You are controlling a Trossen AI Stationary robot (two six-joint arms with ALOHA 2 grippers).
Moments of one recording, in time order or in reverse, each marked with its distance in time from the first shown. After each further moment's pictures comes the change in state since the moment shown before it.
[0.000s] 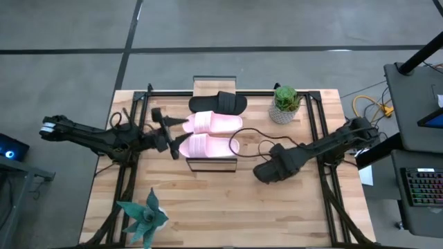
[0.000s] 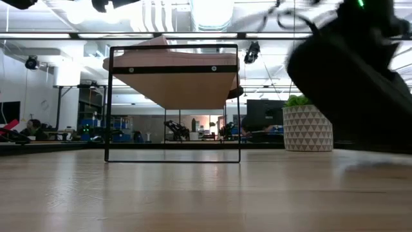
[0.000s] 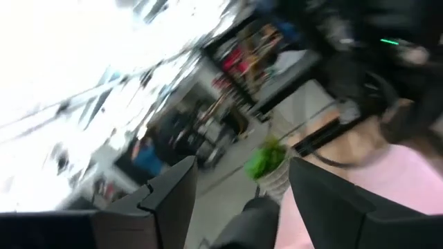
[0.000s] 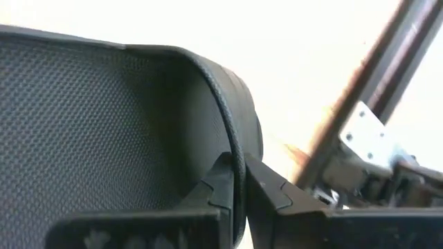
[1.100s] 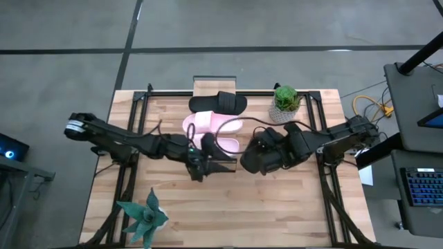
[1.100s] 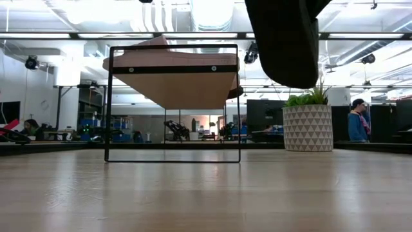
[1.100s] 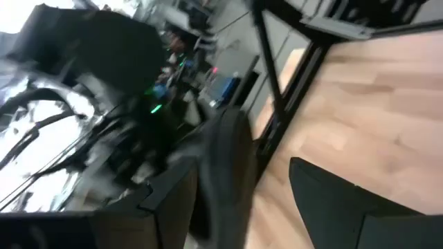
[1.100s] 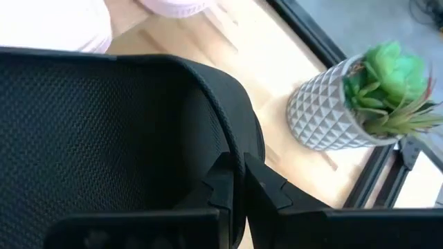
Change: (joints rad) left arm -0.031 0.578 0.430 -0.119 0.464 0.203; right arm -0.037 -0.007 0.421 -0.089 0.439 -0.280
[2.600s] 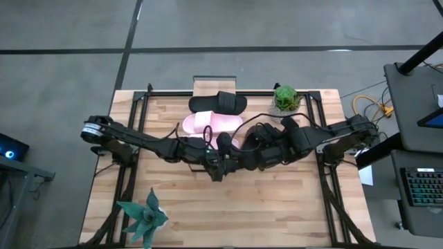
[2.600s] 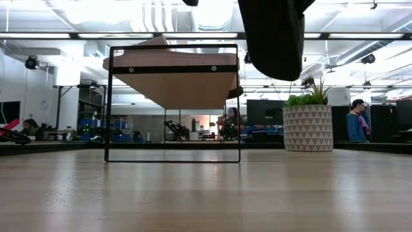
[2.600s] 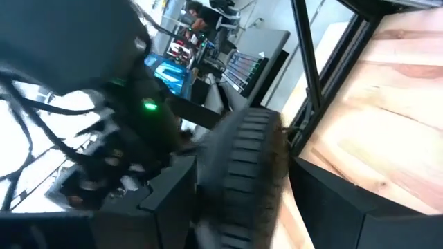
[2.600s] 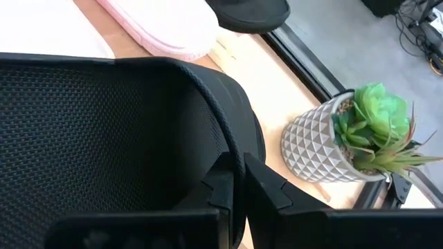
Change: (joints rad) left arm 0.007 0.217 0.172 0.090 -0.108 0.023; right arm -0.024 -0.001 0.047 0.046 0.072 -0.108
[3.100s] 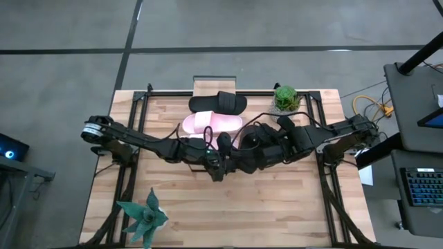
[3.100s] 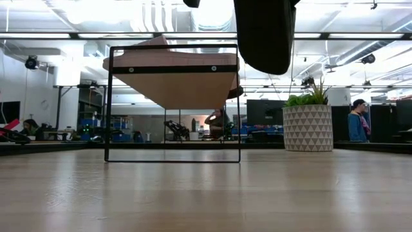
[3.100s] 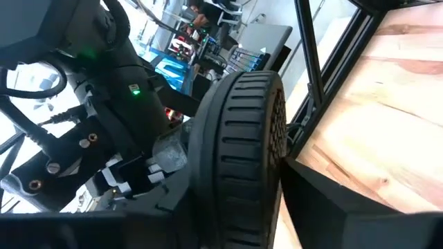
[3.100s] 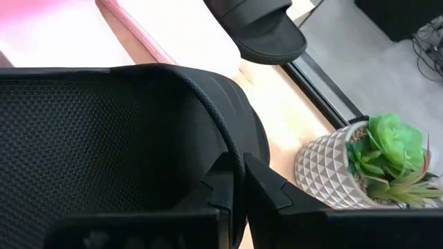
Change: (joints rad) left arm 0.000 0.006 0.002 0.004 -0.022 -0.001; right arm 0.000 0.000 0.032 0.088 0.013 -0.104
